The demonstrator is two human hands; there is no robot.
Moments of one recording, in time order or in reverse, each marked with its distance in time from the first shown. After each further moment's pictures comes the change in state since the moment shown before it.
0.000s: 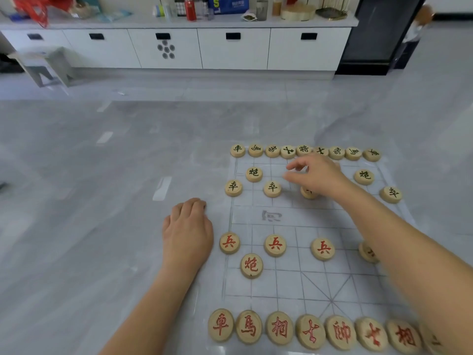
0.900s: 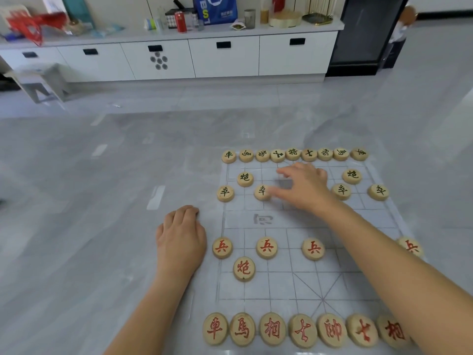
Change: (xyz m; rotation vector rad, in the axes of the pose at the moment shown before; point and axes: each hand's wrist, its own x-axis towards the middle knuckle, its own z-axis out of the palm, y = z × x) left_hand 0.001 -0.001 0.000 0.014 -0.001 0.001; right_hand -0.021 0.000 0.016 -0.213 0.065 -0.064
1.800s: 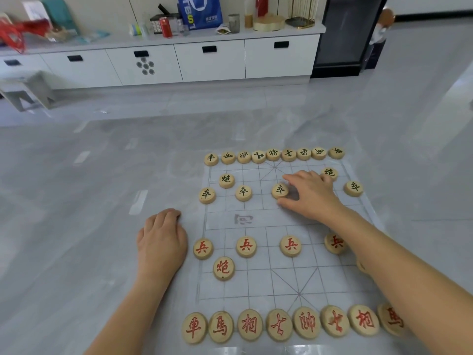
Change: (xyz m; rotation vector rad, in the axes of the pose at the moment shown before) left_hand 0.000 0.001 -0.002 -0.020 0.013 -0.002; right_hand -0.027 0.051 -0.009 -0.148 0.010 -0.032
